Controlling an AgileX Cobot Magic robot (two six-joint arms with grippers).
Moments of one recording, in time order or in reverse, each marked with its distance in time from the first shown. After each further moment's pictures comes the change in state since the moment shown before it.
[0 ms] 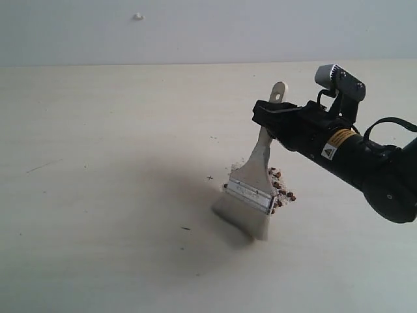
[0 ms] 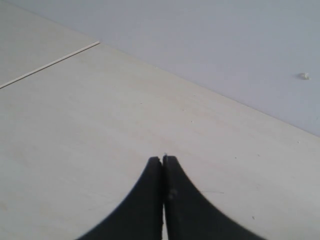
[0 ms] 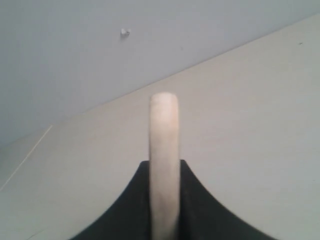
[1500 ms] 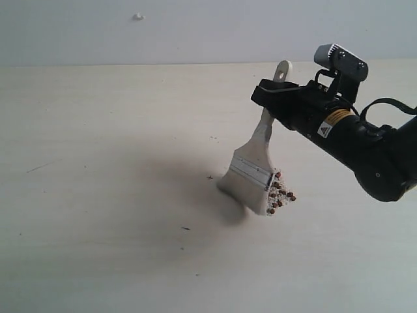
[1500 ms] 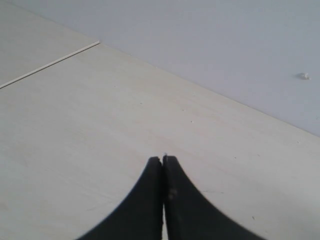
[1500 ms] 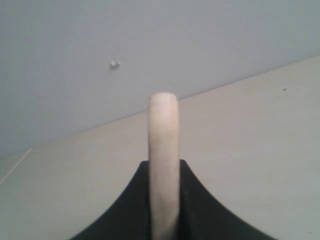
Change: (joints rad) left arm 0.000 0.000 0.000 0.000 0.000 0.000; right arm 0.001 -0.010 -0.082 0.087 0.061 -0.085
